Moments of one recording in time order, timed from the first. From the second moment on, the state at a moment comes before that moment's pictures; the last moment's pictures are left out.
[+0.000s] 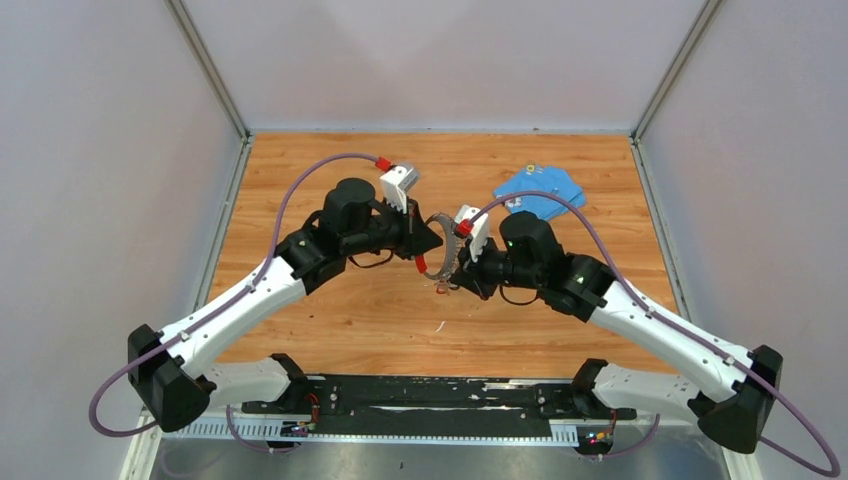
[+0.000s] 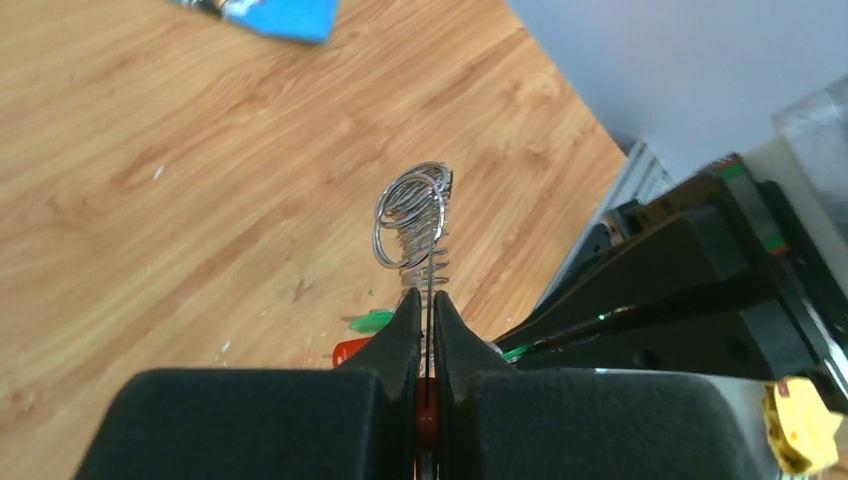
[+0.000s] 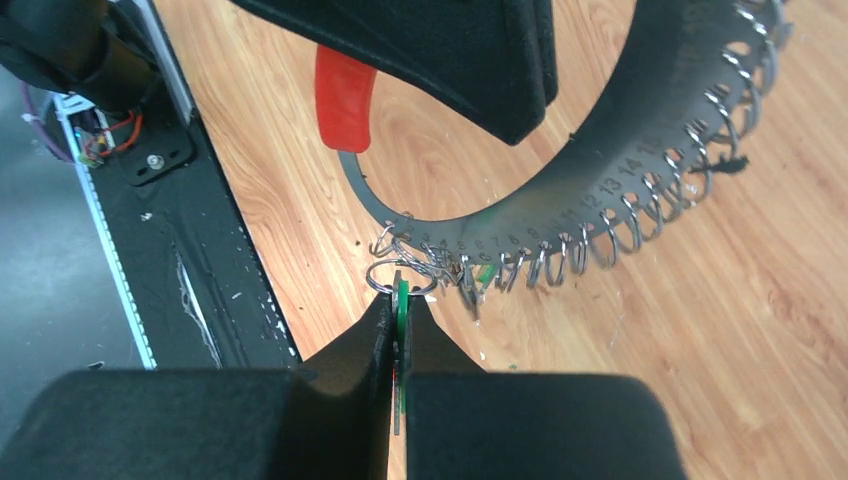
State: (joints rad) left arm -0.74 1.17 1.09 -0.24 0.36 -0.38; right arm 0.89 1.01 0.98 -0.45 -0.26 -0.04
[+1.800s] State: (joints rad) left arm -0.62 1.38 0.68 -0.02 0.26 -0.62; right arm 0.80 1.48 0.95 -0.56 -0.36 0.14
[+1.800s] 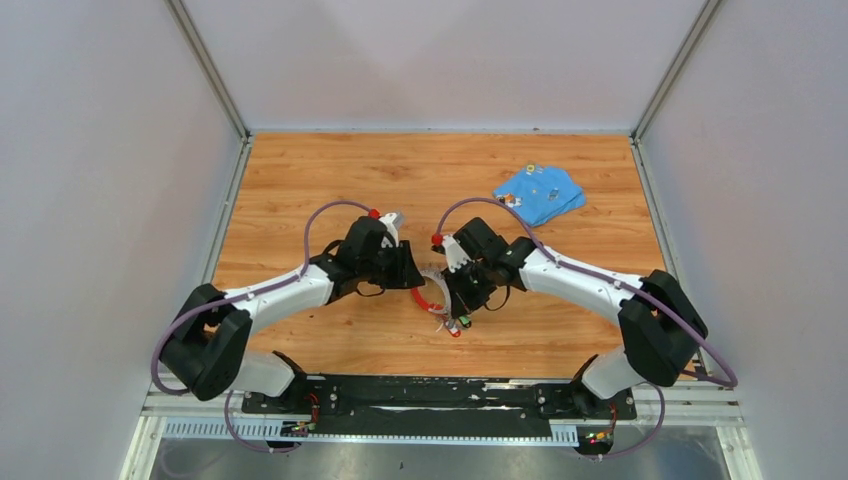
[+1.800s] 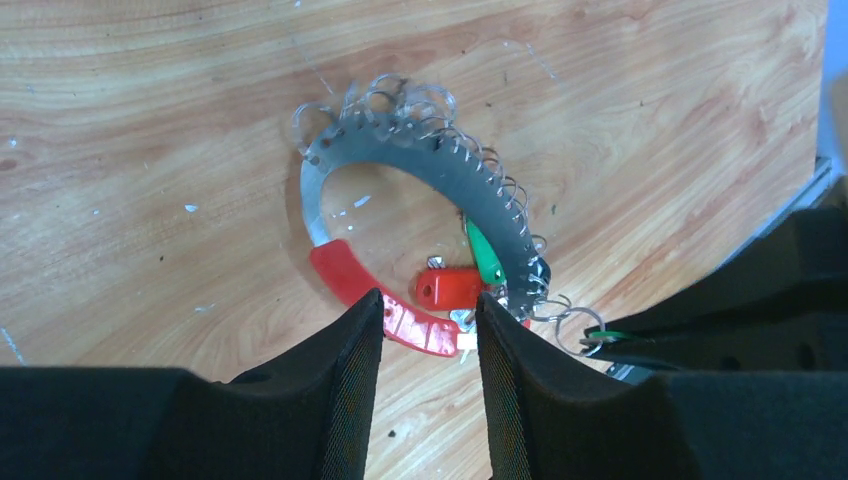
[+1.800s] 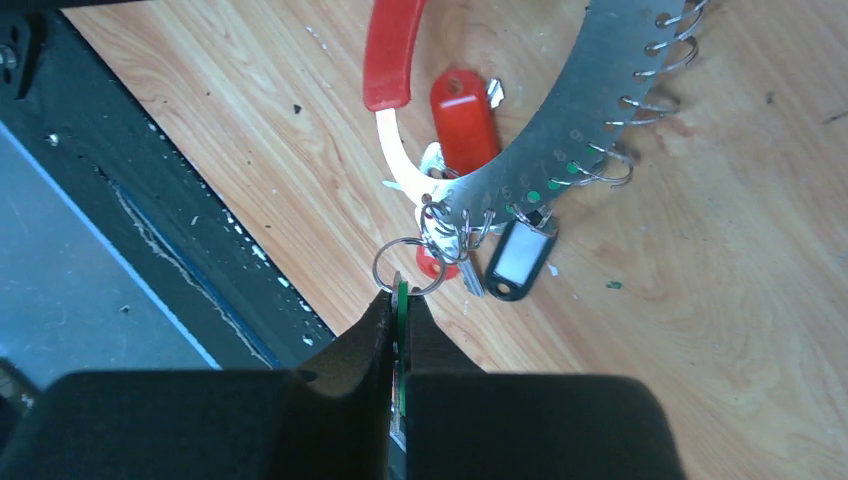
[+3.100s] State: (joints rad) left arm -1.14 0.78 0.24 0.47 -0.34 -0.24; right arm 0.63 1.33 1.09 -0.47 -0.36 1.34
